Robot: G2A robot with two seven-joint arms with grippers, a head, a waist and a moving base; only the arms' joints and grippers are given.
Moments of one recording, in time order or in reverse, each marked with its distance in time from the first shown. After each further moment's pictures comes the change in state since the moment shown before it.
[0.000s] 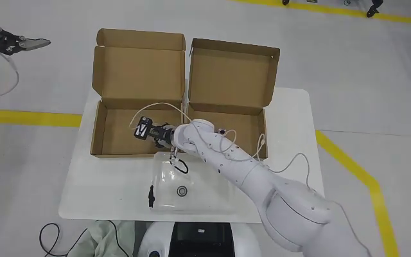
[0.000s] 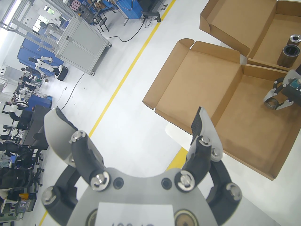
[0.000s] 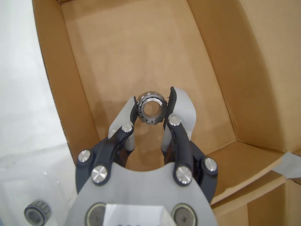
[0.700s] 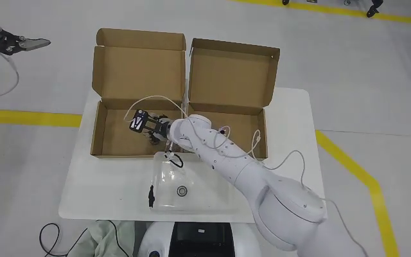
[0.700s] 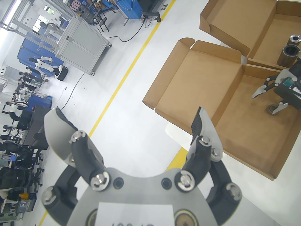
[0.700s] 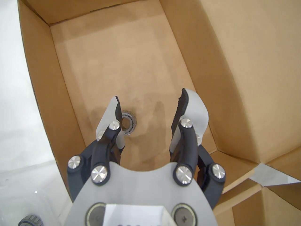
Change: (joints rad) left arm 0.000 0.000 0.000 0.000 0.000 0.000 0.000; right arm 0.040 -0.058 0.039 0.095 -0.043 0.014 -0.118
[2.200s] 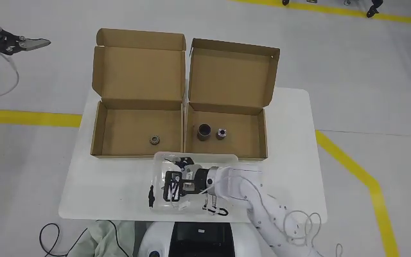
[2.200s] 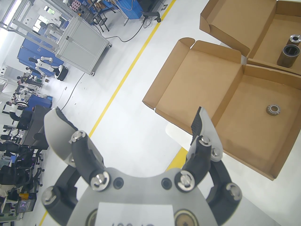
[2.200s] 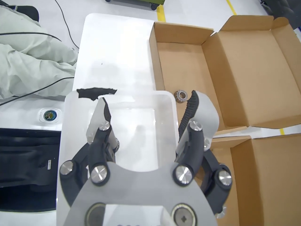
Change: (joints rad) left arm 0.000 0.000 0.000 0.000 0.000 0.000 0.000; right arm -0.843 0.444 0.514 -1.298 -0.491 -0.485 0.235
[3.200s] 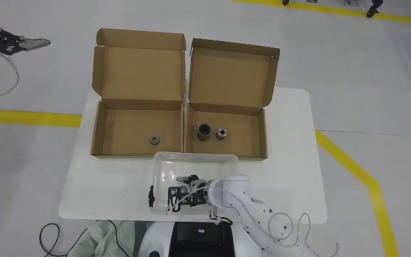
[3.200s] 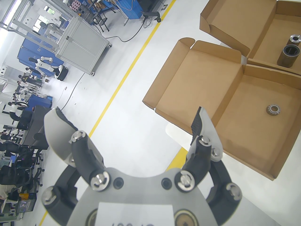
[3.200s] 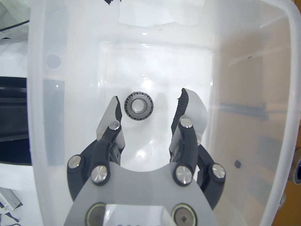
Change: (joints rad) left arm 0.000 0.000 0.000 0.000 0.000 0.000 0.000; right arm 0.030 0.020 -0.124 0.172 -0.078 0.036 0.182
